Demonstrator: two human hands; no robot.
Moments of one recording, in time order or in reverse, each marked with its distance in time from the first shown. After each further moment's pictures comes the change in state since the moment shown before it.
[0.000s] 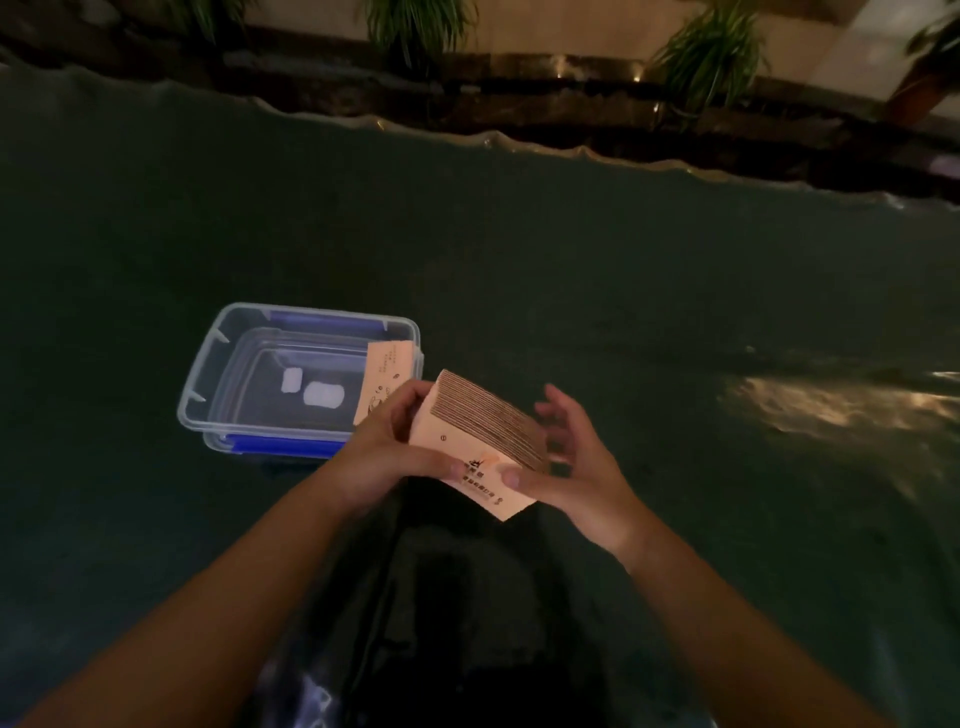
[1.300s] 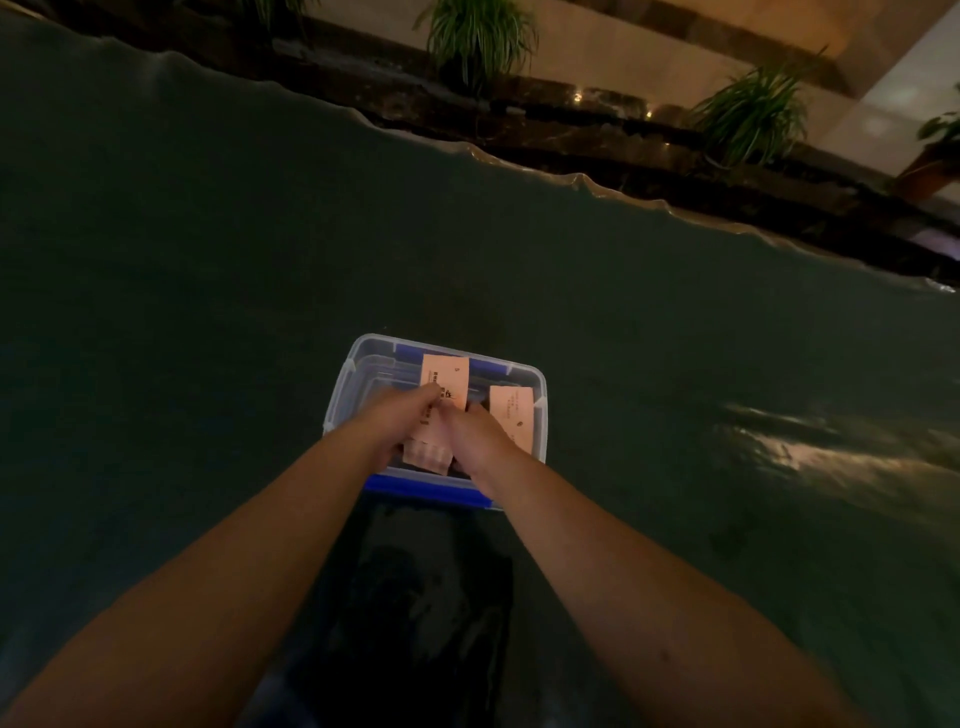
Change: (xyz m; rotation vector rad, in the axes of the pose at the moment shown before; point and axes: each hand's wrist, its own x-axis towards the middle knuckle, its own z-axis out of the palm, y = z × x) left_hand 0.040 0.007 -0.168 -0.115 0.410 -0.457; right_hand 0.164 -0.095 0.240 -0.037 0.075 0.504
